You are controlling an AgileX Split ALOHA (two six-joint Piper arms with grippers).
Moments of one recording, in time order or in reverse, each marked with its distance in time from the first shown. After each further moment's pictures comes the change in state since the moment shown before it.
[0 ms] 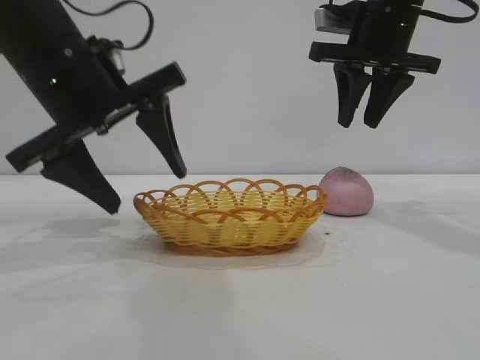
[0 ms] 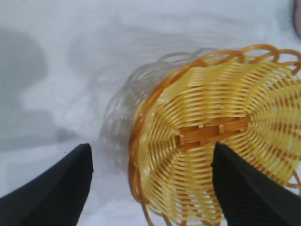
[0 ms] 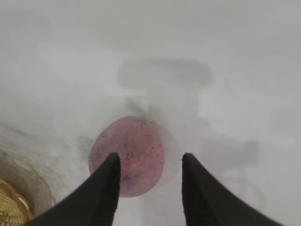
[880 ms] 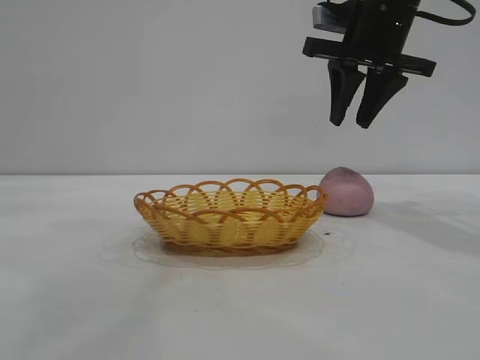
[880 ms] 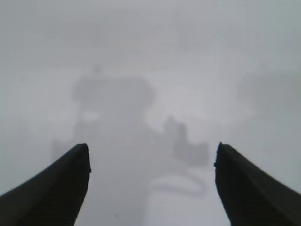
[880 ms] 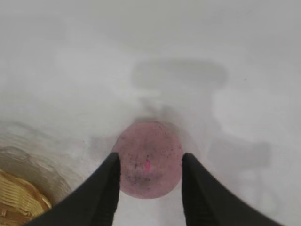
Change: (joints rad) left arm 0.257 -0.477 0.045 1.004 0.280 -0.525; right arm 0.000 0.005 0.000 0.067 -0.002 -0.007
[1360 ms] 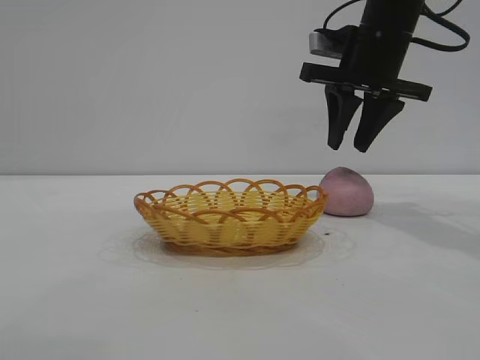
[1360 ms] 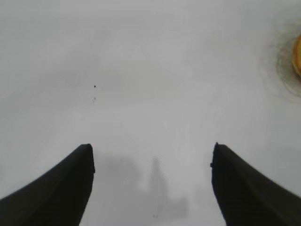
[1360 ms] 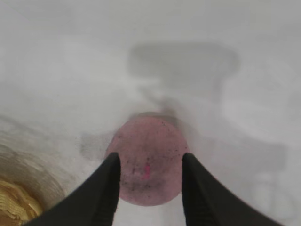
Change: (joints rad) left arm -0.038 -0.838 0.352 -0.022 0.307 -0.002; right arm 0.000 0.063 -0.001 0.018 0.000 -0.012
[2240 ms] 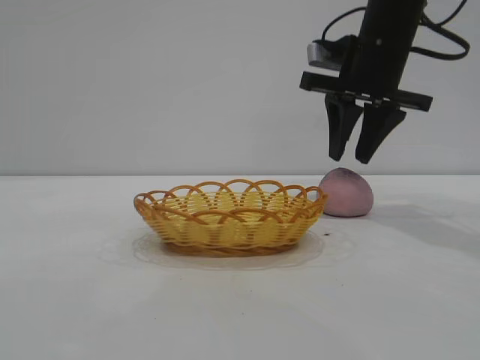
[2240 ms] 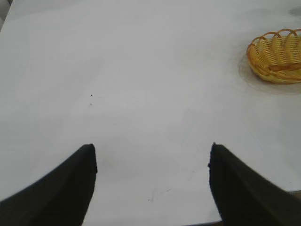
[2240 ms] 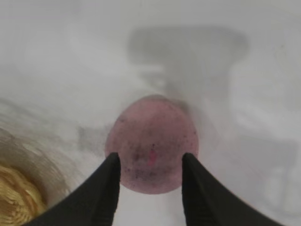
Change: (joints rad) left arm 0.000 -0.528 0.111 -0.056 0.114 0.109; right arm 0.000 0.050 -0.005 0.009 0.056 -0.013
